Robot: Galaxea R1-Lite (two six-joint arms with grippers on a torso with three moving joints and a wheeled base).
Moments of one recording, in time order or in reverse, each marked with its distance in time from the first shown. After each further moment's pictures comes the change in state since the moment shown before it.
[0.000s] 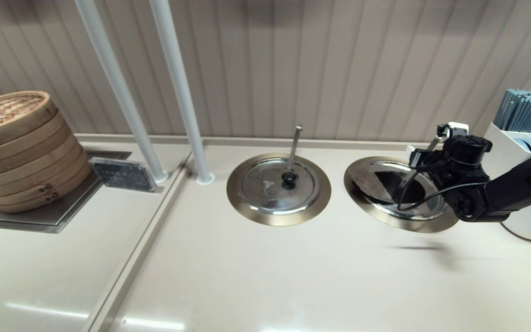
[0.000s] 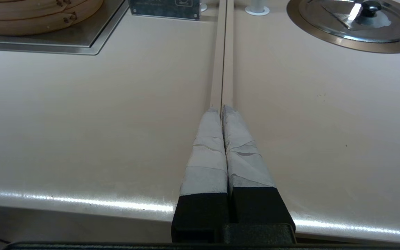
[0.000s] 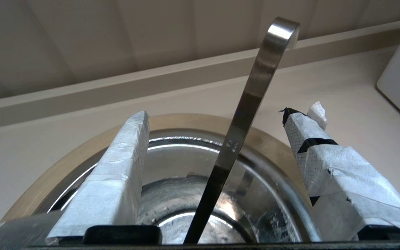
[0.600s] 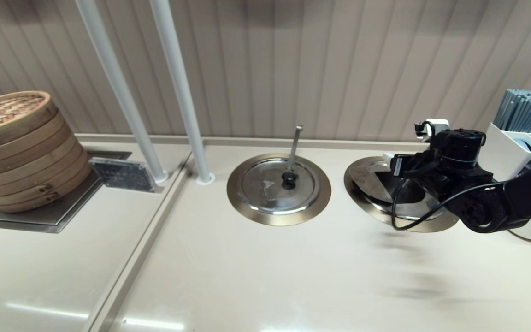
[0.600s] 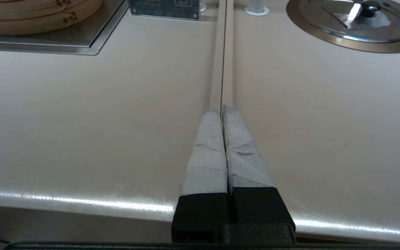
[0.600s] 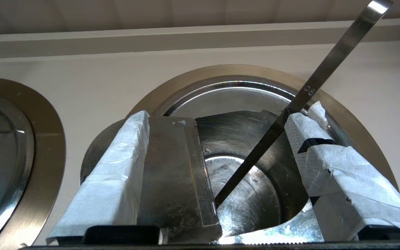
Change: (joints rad) left arm 0.000 0.000 0.000 0.000 0.000 0.000; right arm 0.175 -0.255 0.229 0.136 -0.024 -0.049
